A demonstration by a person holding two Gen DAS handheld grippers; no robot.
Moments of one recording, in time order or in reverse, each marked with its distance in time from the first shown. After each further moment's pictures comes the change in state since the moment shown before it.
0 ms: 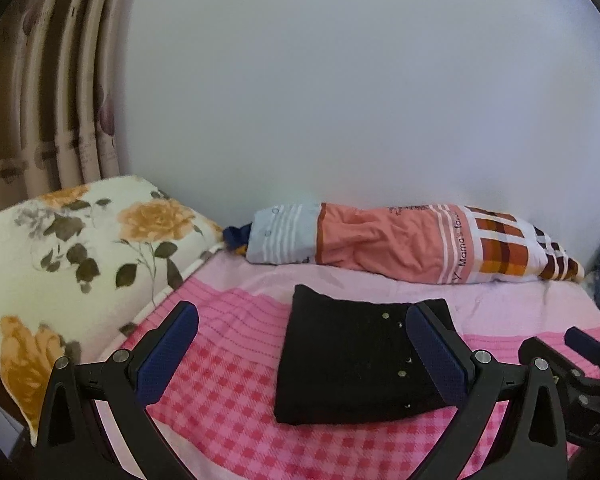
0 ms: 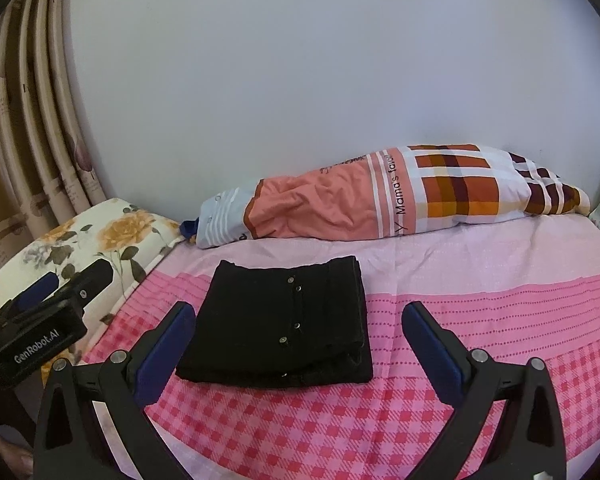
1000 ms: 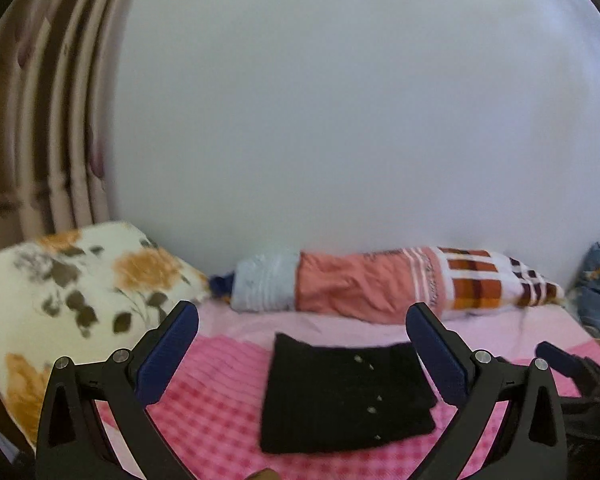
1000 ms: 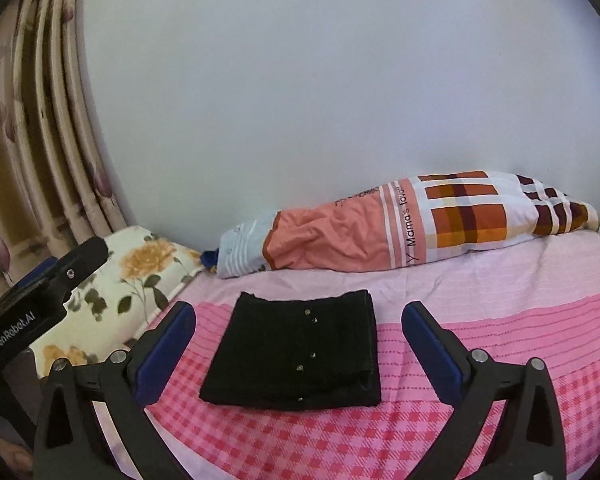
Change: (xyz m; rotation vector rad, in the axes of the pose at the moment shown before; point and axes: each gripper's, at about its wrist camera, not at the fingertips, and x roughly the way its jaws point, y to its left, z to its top) left arm -0.048 -0.016 0.042 0.027 -0.129 -0.068; right arm -0.028 0.000 0.020 -0.002 -0.093 0.059
